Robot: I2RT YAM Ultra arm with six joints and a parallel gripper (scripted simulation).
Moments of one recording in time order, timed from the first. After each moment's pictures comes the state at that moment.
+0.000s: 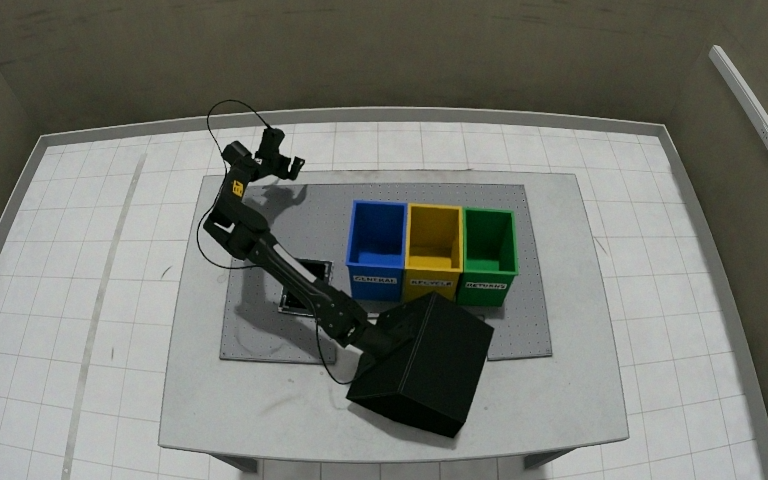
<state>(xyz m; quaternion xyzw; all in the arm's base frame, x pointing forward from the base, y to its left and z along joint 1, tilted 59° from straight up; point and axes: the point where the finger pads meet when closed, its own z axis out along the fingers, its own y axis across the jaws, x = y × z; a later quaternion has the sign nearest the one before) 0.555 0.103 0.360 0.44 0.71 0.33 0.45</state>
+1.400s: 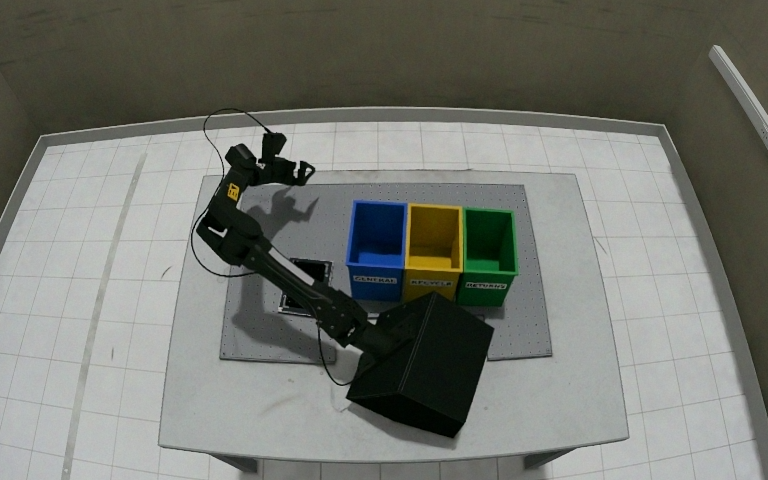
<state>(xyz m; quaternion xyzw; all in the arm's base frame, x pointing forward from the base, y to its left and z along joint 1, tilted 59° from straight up) 0.504 0.082 0.321 0.37 0.79 0.23 0.42</state>
